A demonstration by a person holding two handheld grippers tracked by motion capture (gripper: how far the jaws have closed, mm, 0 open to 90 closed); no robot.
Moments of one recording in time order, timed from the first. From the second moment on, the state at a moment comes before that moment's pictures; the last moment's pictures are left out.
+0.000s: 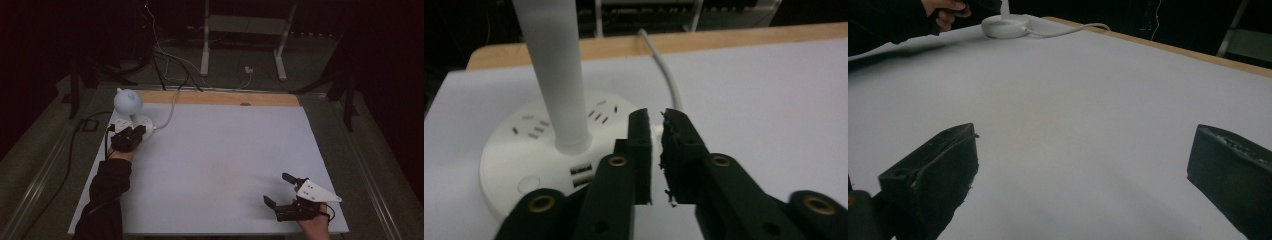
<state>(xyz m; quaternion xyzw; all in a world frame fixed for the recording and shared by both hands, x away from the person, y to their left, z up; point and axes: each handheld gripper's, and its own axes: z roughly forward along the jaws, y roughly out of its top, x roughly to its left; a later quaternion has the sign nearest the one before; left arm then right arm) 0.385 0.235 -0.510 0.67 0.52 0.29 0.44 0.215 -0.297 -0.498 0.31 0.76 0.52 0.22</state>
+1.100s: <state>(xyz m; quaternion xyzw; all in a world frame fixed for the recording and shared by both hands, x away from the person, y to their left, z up) 0.405 0.218 -0.530 0.71 0.51 0.35 0.35 0.215 -0.299 -0.498 0.32 0.76 0.53 0.21</state>
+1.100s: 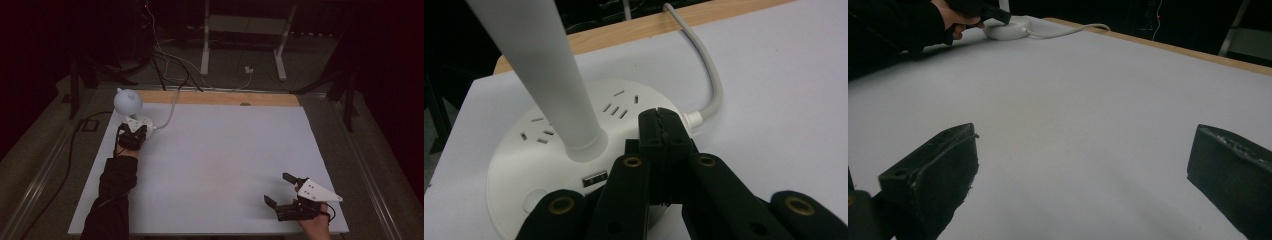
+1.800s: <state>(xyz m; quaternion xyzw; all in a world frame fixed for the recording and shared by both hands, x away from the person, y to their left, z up) 0.407 0.218 -0.530 0.73 0.49 0.34 0.33 0.215 -0.298 -0.498 0.31 0.76 0.53 0.21</state>
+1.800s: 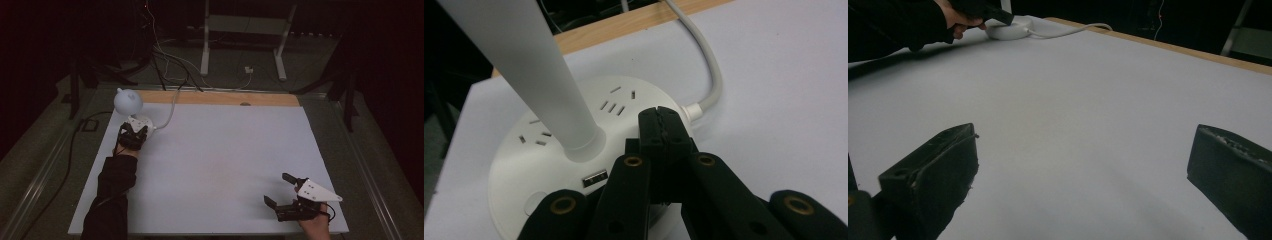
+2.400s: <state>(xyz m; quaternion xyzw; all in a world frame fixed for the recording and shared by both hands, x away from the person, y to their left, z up) 0.410 0.218 -0.518 0.73 0.50 0.34 0.33 0.214 -0.296 -0.497 0.31 0.76 0.53 0.21</state>
